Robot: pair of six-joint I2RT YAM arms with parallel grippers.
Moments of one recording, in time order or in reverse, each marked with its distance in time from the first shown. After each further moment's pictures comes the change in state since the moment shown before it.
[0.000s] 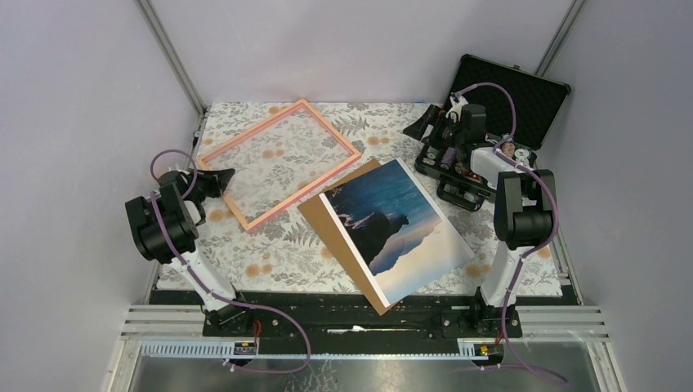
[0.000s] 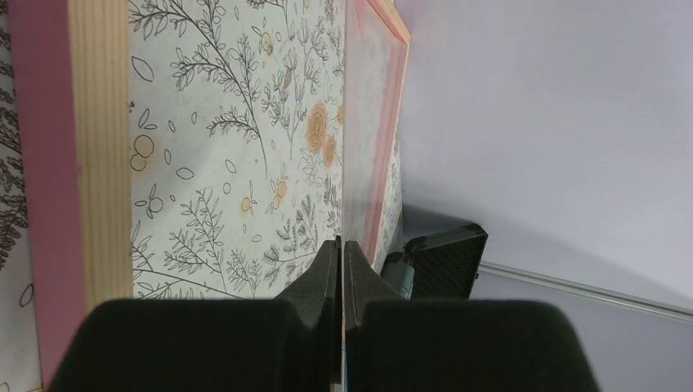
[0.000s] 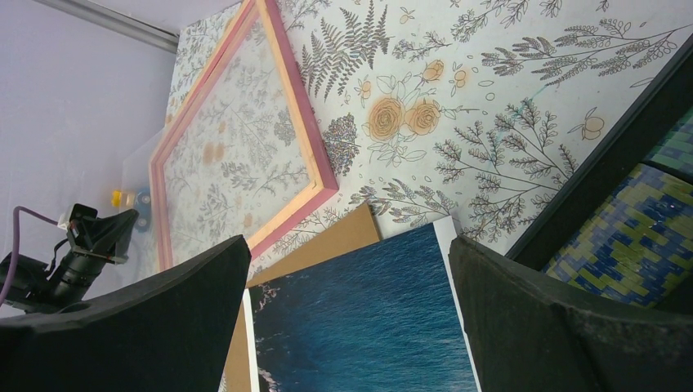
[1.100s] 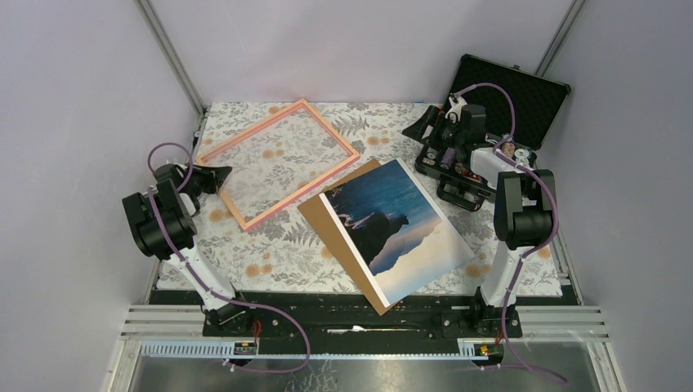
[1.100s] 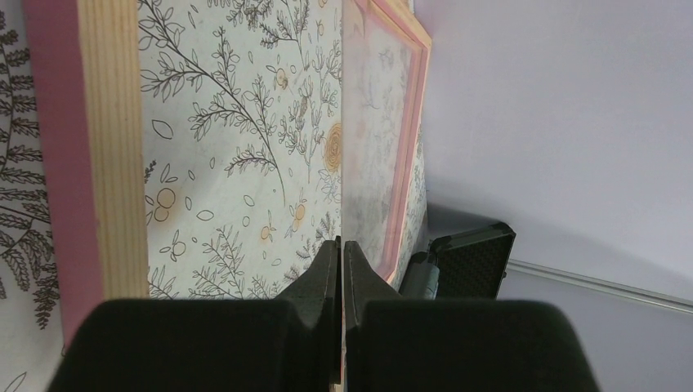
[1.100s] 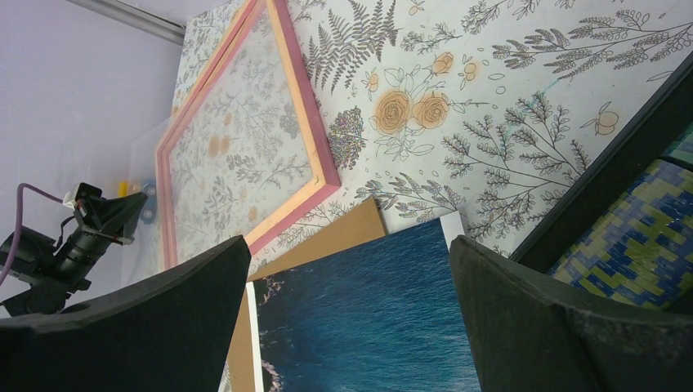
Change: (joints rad) left arm 0.008 0.045 0.119 -0.139 0.017 0.114; right arm 0.000 0.000 -0.003 0.001 -0.024 0.000
